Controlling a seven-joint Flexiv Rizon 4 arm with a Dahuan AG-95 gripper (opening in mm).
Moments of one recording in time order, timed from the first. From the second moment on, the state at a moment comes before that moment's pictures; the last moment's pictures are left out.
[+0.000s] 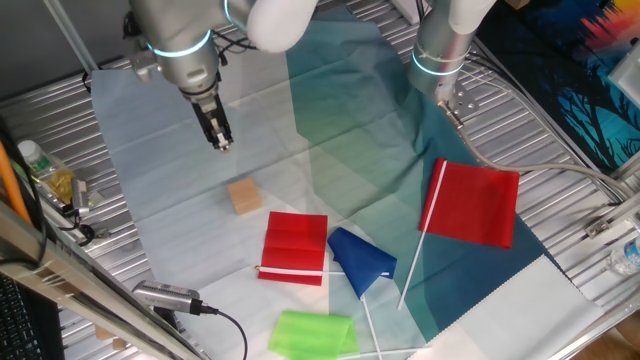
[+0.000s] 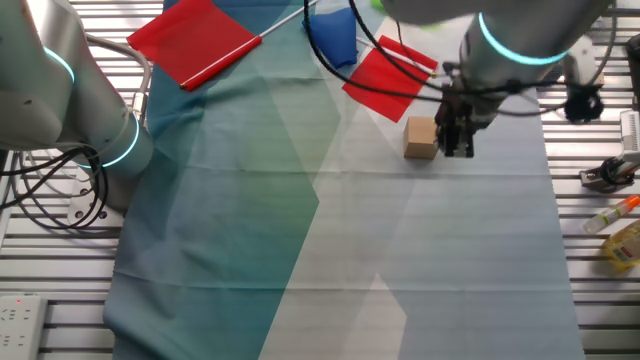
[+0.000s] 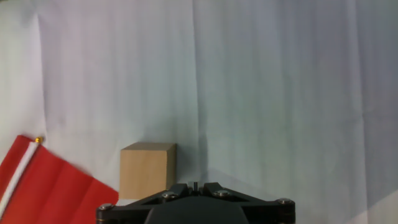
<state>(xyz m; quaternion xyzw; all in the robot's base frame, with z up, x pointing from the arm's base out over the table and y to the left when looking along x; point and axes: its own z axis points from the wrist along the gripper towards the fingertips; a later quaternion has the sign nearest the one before) 0.564 -0.008 0.117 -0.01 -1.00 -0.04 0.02</state>
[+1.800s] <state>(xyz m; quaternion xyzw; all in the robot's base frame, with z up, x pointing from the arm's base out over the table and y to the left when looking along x) 0.574 0.026 0.042 -0.04 -1.00 -0.04 -0.01</state>
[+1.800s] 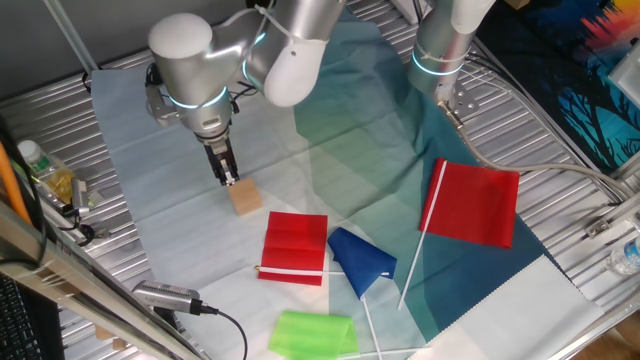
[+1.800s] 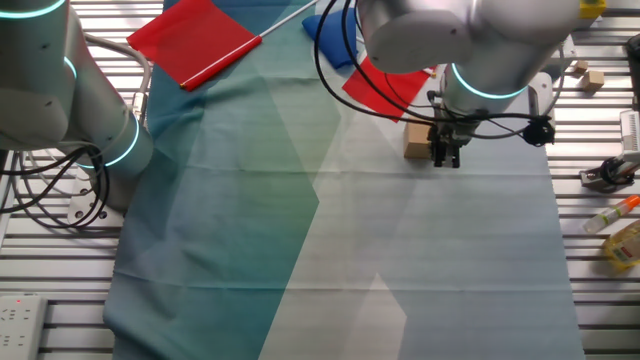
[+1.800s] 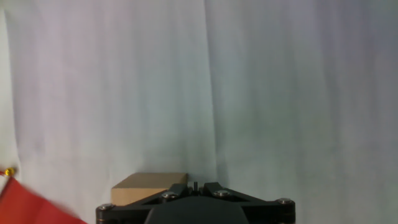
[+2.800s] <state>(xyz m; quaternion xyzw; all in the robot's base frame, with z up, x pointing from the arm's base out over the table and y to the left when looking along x) 0.570 0.018 0.044 -0.03 -1.00 -0.04 -0.01</state>
